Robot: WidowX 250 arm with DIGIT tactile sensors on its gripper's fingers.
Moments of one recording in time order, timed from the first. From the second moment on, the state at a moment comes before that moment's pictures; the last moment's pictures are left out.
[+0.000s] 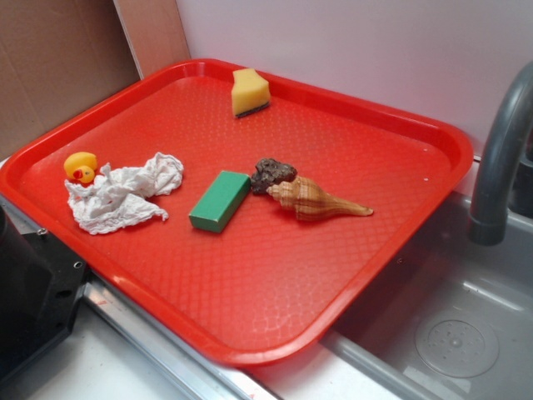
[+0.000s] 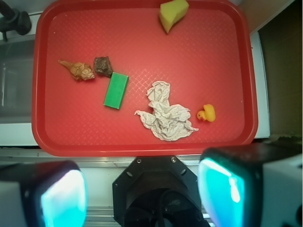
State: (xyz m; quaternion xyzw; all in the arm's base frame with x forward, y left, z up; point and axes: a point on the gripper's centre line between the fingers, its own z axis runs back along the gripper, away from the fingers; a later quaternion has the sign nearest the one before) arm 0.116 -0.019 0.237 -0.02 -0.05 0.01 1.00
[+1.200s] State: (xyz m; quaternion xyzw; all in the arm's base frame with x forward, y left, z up) arm 0.218 -0.060 0.107 0.04 -0.10 -0.31 0.95
